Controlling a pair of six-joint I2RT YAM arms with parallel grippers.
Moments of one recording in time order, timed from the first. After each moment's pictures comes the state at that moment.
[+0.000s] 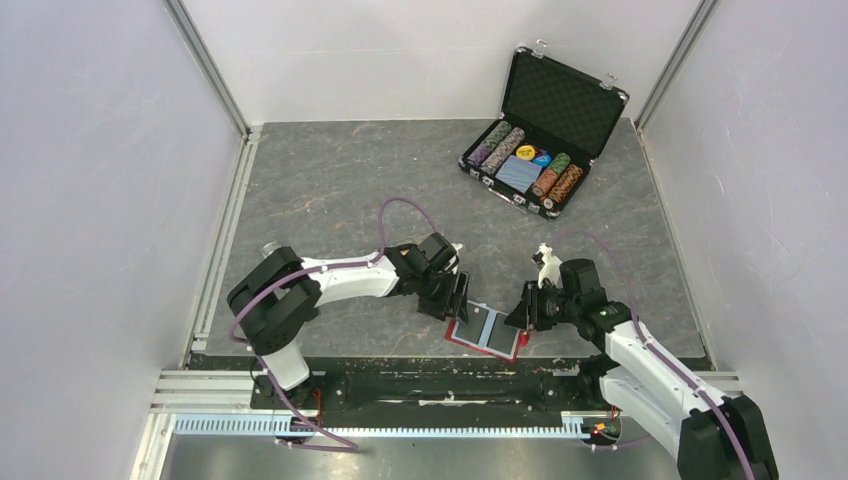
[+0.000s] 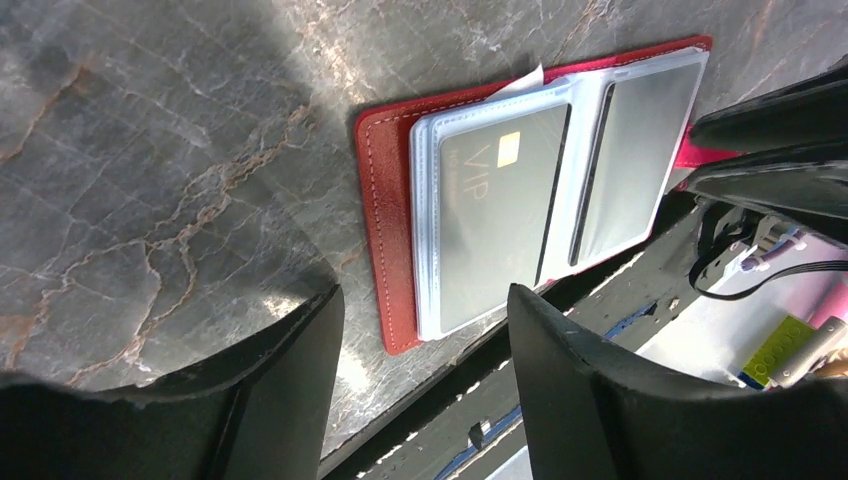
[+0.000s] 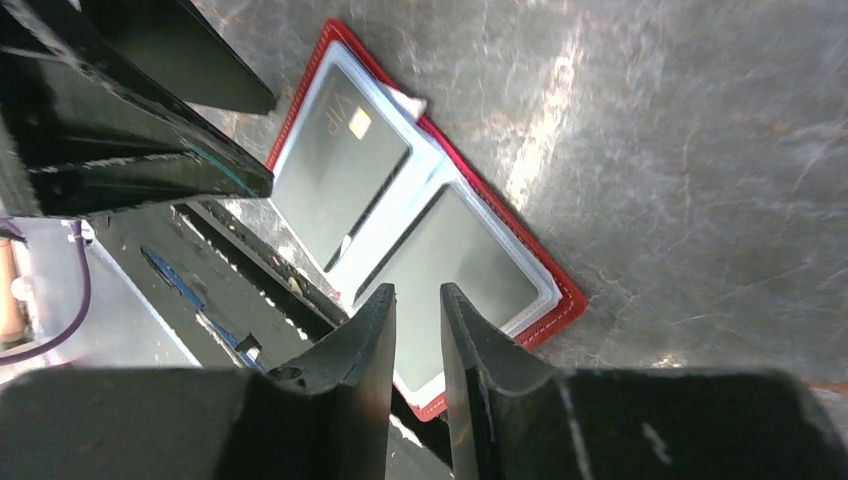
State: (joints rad) left arm -0.93 1.71 0.96 -0.31 0.30 -0.66; right arm 0.34 0.81 0.29 -0.31 -0.53 0.37
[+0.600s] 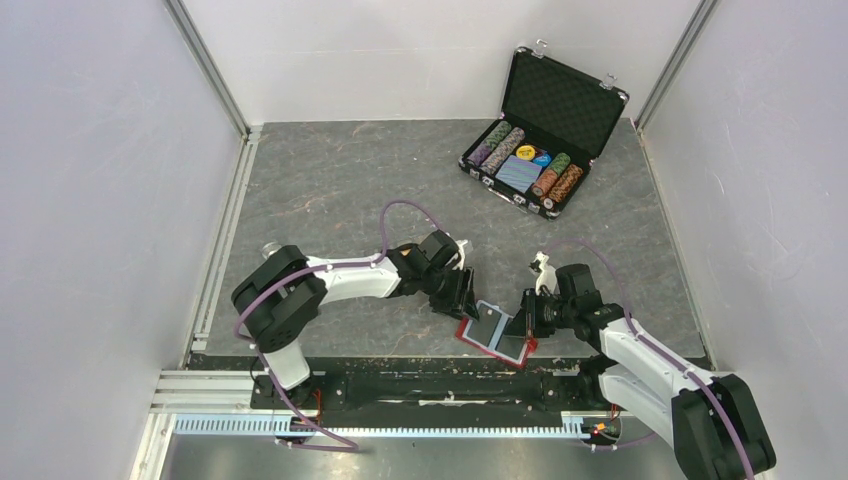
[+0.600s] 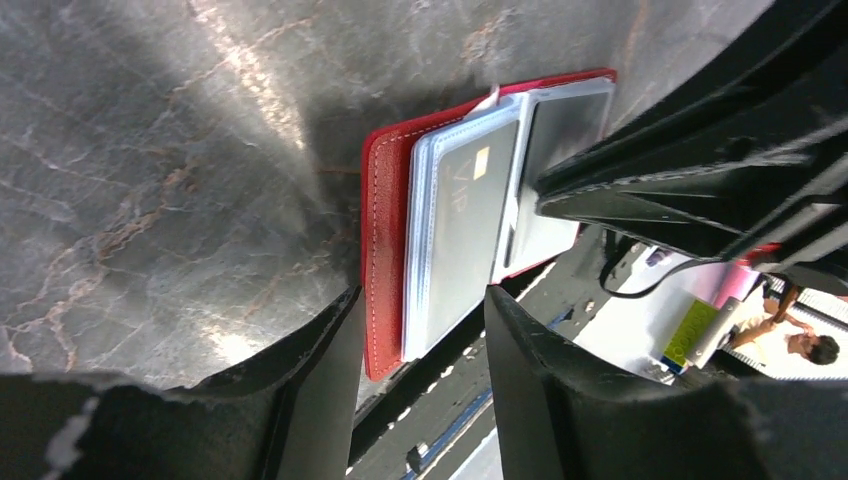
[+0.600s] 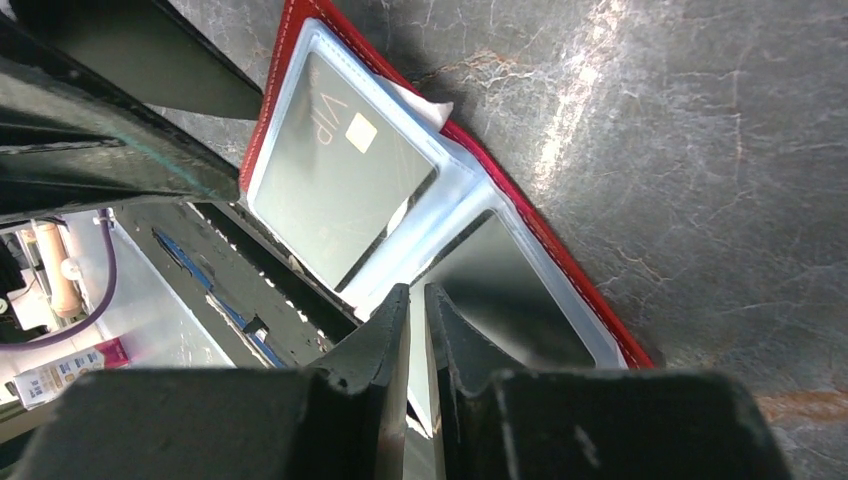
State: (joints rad) left arm -0.92 1.74 0.94 -0.14 0.40 -0.75; right arm 0.33 0.92 0.22 -0.24 -0.59 0.42
